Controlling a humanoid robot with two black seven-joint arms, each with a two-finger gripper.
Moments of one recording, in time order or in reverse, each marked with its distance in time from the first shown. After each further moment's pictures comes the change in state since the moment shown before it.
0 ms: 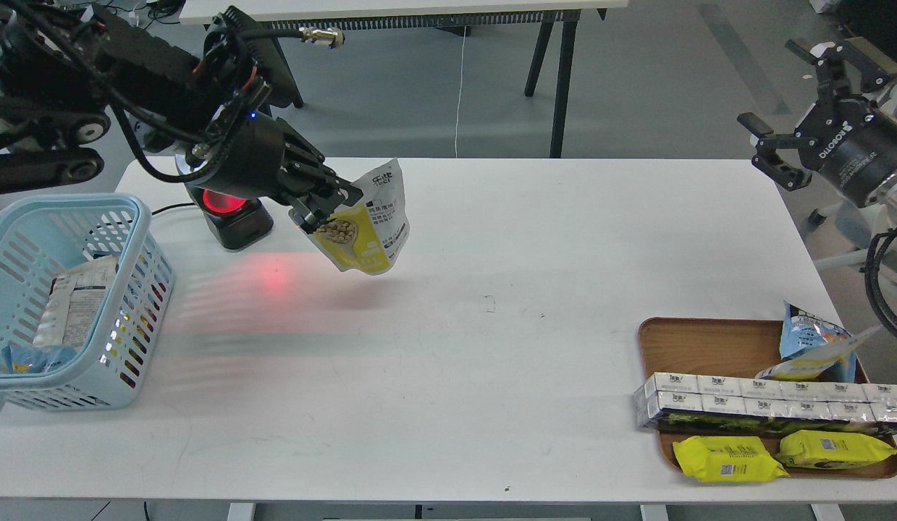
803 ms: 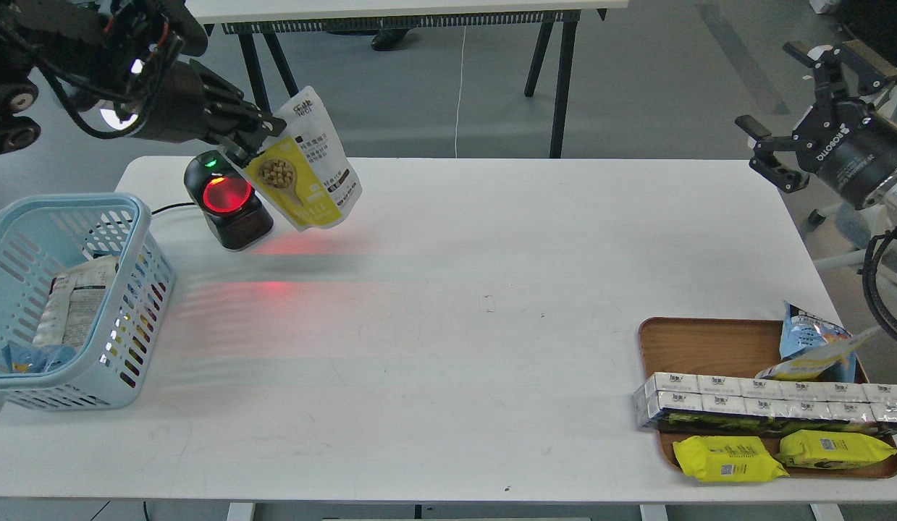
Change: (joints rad) left arm 0.087 0.113 -0.019 0.207 0.075 0.077 0.000; right arm -0.006 0.003 0.003 0.002 0.000 0.000 0.000
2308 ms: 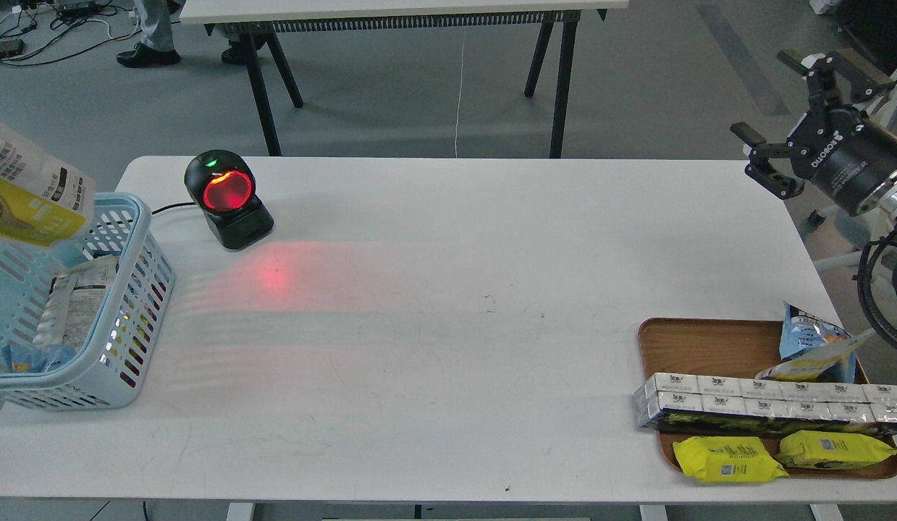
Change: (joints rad) left arm -0.010 0.821 -0.017 -0.139 0.353 -0.004 -0.034; right arm -0.015 0.009 -0.001 -0.003 0.000 0.000 0.000
